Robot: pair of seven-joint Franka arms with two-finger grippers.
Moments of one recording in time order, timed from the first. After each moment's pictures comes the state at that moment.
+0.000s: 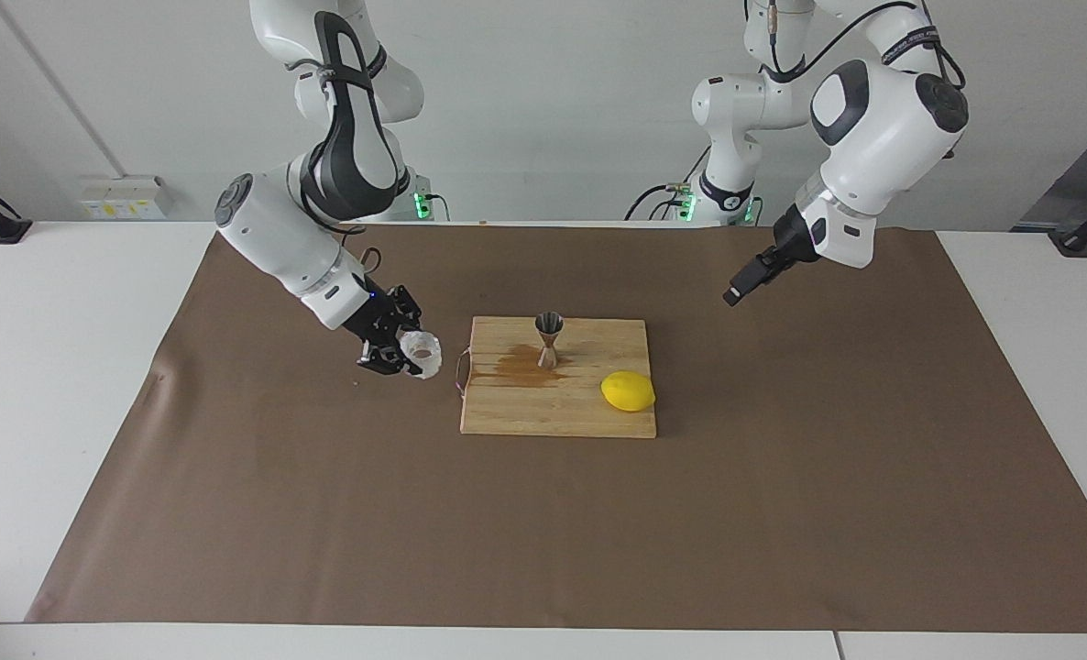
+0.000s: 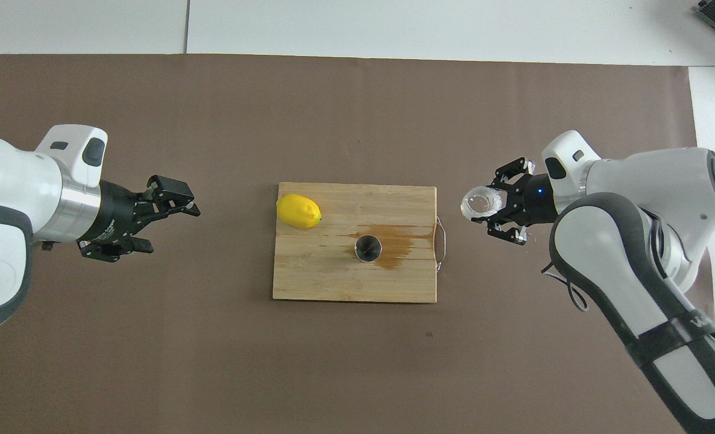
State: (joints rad) left arm -0.04 -0.07 -0.15 -1.89 -0.28 1.81 -0.57; right arm 0.12 0.09 0.05 -2.04 0.57 2.22 -1.55
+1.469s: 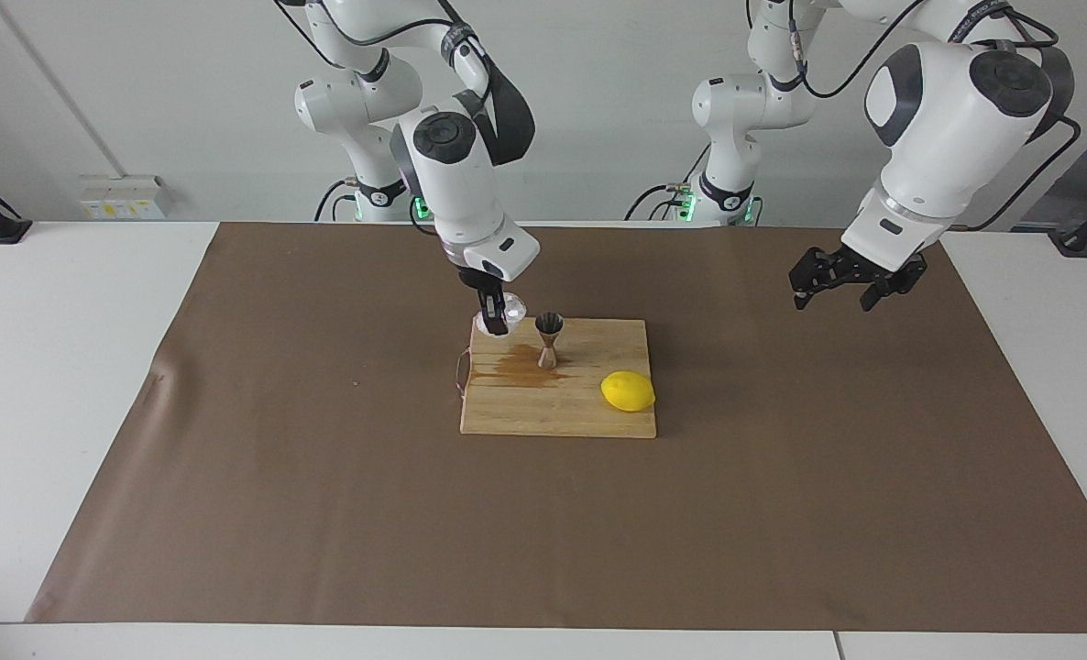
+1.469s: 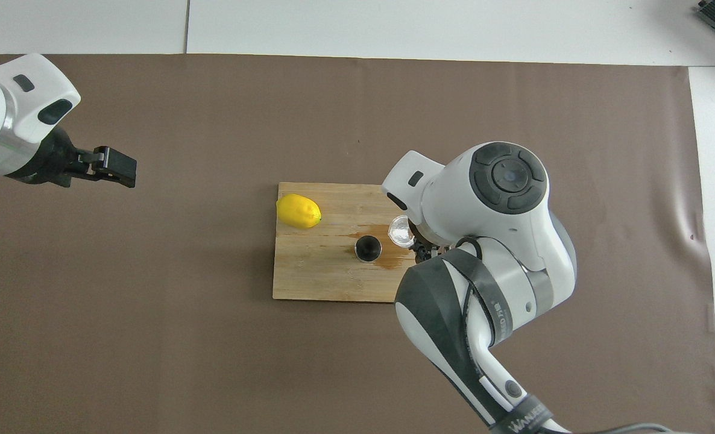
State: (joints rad) left arm -0.01 0.10 -0.14 -1.57 -0.01 1.65 -0.08; right arm 0.43 0.18 0.05 -1.80 0.08 2.00 -1.22
